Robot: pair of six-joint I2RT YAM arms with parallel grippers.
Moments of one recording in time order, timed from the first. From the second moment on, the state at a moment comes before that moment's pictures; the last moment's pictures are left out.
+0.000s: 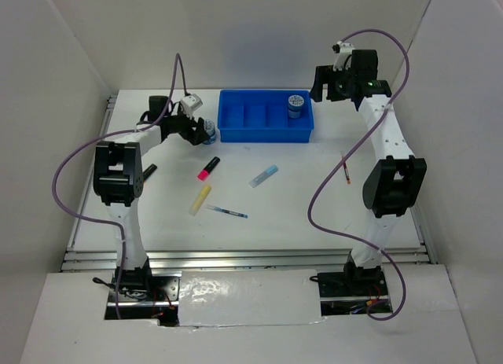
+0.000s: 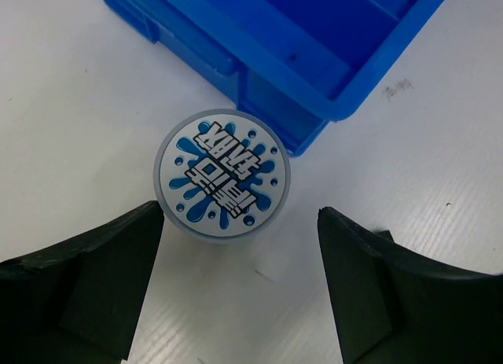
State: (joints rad) left arm -0.01 2.14 1.54 -0.07 0.76 0.40; right arm 0.02 1.92 1.94 -0.57 -0.33 -0.03
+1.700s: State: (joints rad) left arm 0.01 1.95 1.60 0.08 0.65 0.18; right arm -0.04 1.83 1.75 -0.56 -0.39 0.01
